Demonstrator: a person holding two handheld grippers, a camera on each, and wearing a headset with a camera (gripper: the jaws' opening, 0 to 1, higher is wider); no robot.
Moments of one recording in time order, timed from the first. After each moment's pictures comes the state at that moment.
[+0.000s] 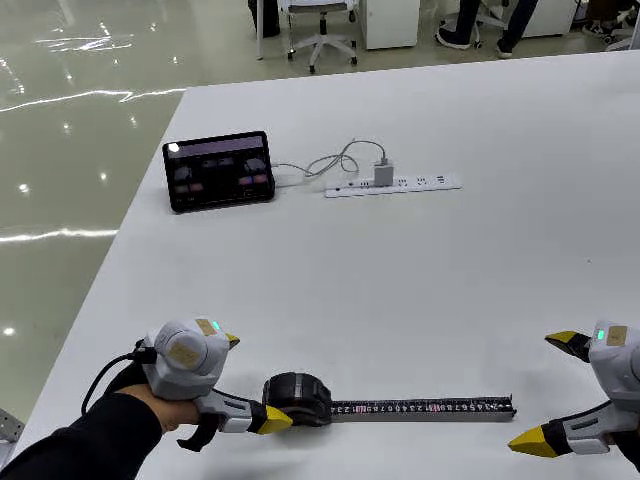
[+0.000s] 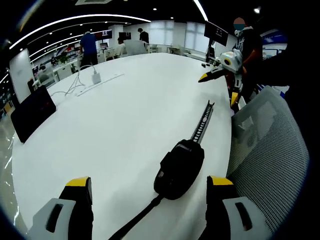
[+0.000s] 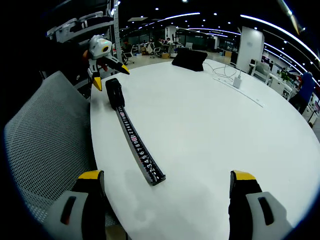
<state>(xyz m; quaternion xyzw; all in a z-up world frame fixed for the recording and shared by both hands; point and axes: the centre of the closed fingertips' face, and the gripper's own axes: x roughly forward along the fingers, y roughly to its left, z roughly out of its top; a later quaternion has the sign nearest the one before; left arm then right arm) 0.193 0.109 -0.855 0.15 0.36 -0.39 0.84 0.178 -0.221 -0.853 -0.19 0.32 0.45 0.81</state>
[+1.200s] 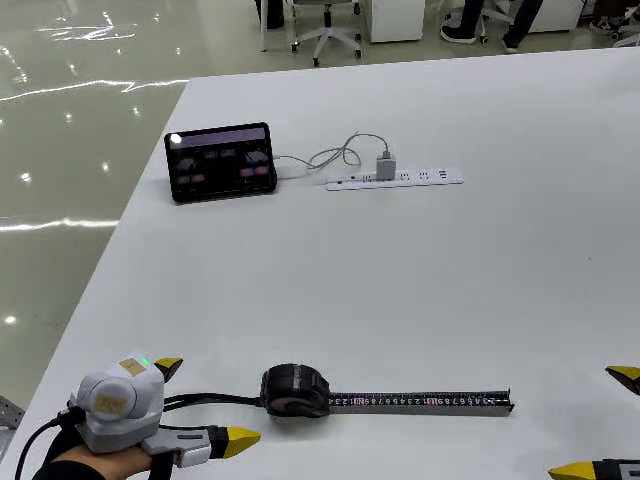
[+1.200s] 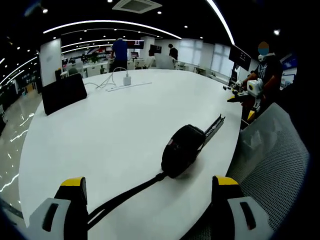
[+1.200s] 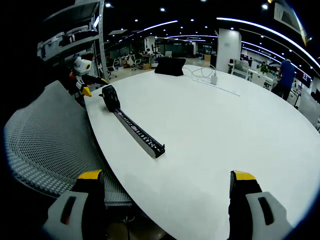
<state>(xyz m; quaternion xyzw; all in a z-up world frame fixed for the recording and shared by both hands) 0.159 0.157 -0.853 0.06 0.32 -0.30 0.90 0.137 -0.272 -0.846 -0.14 0.31 0.39 0.86</state>
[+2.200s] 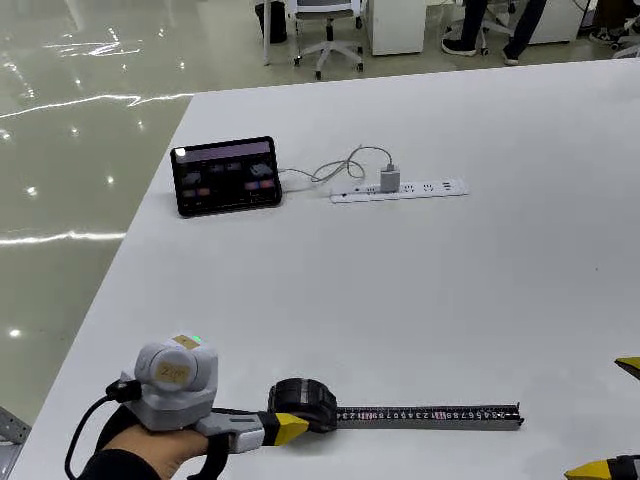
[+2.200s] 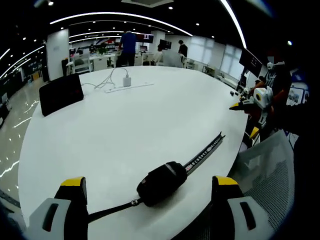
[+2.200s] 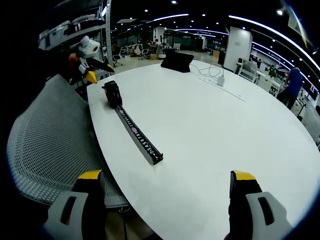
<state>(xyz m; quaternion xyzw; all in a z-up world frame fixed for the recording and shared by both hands) 0.179 0.094 -0.815 0.03 0.36 -0.26 0.89 0.154 -0.255 -0.827 -0.19 0.33 0.42 0.83</state>
